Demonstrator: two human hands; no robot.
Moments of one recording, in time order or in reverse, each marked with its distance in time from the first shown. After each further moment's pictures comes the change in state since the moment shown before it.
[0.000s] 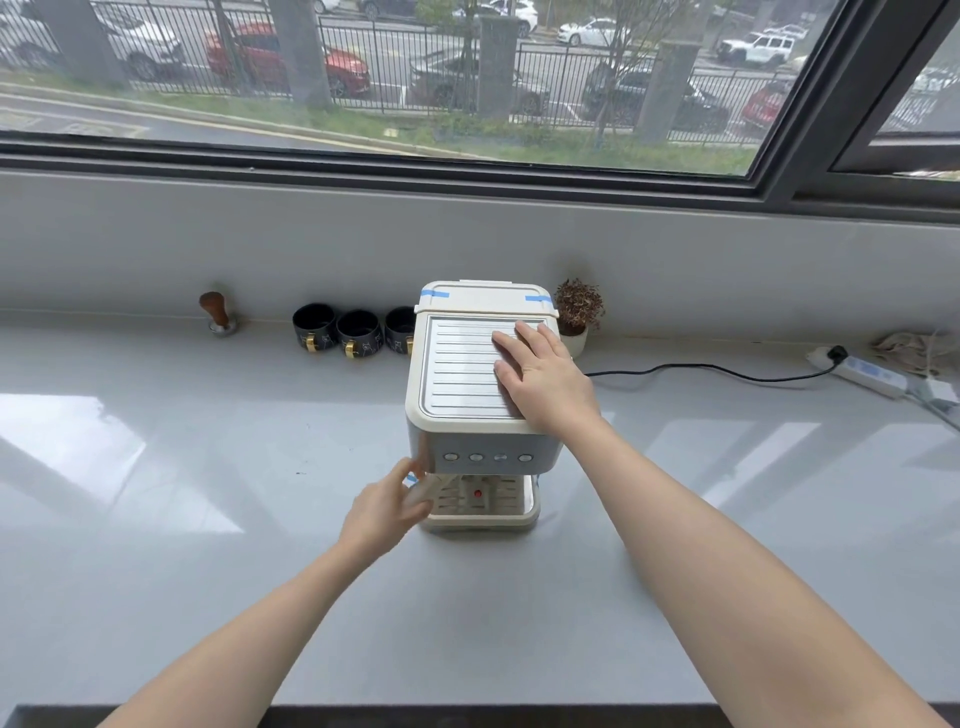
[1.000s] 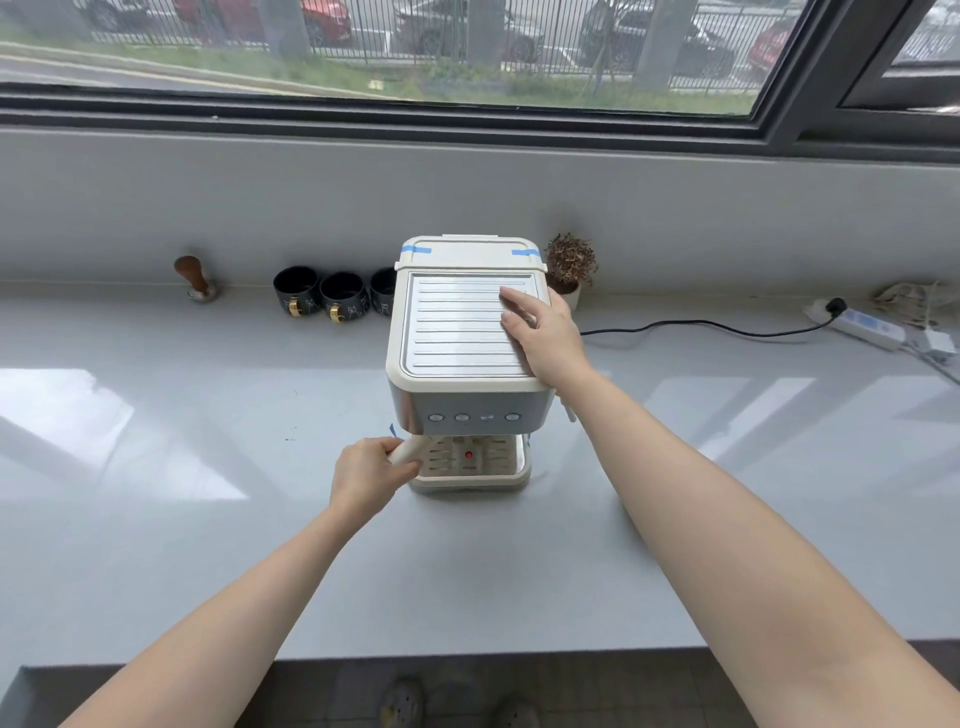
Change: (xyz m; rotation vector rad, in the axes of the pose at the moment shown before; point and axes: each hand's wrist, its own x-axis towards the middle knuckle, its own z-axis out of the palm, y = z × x) left_hand -0.001 0.007 0.005 -0.038 0.118 -0.077; right_hand 0.007 0.019 0.005 0.661 0.078 0.138
